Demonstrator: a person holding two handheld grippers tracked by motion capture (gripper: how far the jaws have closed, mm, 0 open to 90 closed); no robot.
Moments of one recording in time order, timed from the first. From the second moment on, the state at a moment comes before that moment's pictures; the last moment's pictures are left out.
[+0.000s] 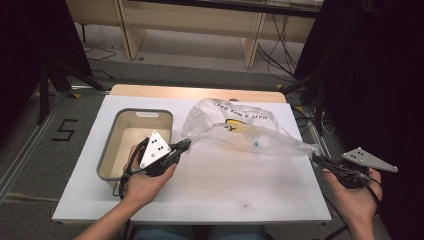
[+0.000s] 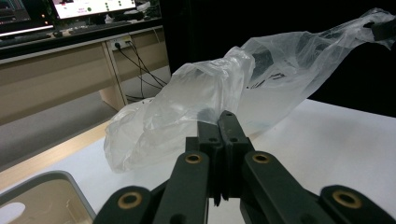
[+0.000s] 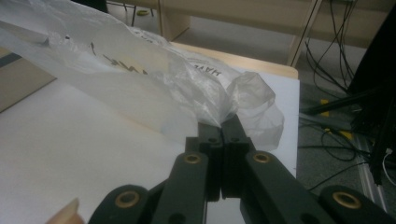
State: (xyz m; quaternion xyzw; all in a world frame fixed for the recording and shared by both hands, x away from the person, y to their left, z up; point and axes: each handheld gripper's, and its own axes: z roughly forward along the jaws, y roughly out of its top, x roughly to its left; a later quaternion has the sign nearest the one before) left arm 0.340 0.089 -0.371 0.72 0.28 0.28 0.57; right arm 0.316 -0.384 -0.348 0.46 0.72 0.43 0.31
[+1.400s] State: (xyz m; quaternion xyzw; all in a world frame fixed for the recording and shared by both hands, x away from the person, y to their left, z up) left arm 0.332 0.091 -0.325 0.68 0.26 0.30 0.62; right arm 0.320 -0.382 -0.312 0.45 0.65 0.48 0.38
